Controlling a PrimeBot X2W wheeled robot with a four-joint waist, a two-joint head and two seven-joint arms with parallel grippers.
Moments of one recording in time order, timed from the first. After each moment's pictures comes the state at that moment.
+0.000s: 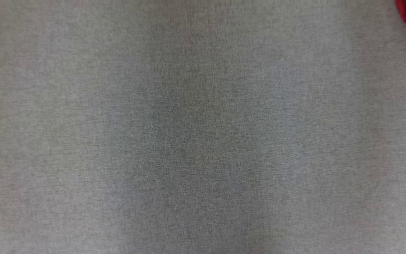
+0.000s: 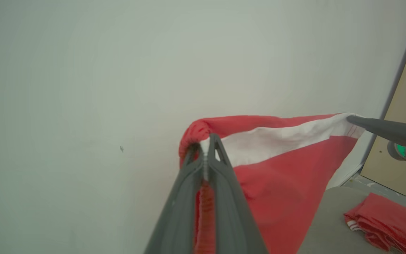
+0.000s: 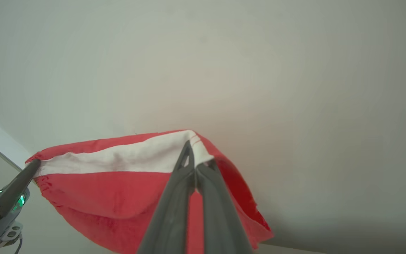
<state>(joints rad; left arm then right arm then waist) -1.91 0.65 -1.18 0.53 -1.36 -0.13 -0.15 -1.68 -0.50 0.55 0.62 1.27 0.13 0.29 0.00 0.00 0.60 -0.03</state>
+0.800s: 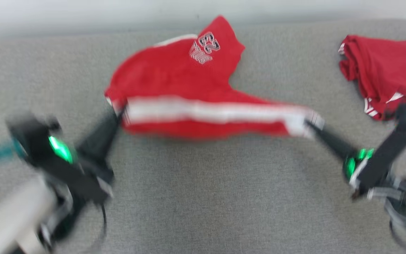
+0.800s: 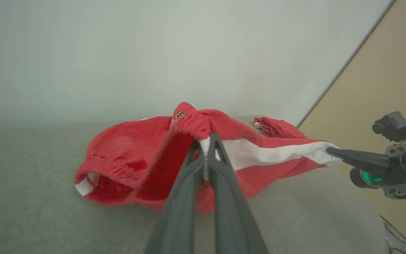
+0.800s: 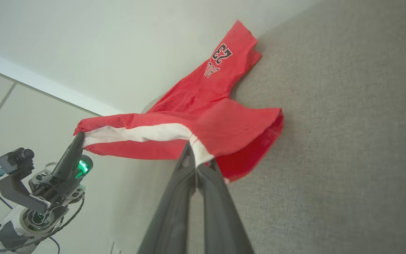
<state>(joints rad) -0.81 0.72 -0.90 0.12 -1.23 -0.12 -0.26 -0.60 -0.79 0.67 0.05 1.61 0.13 0.14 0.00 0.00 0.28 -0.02</state>
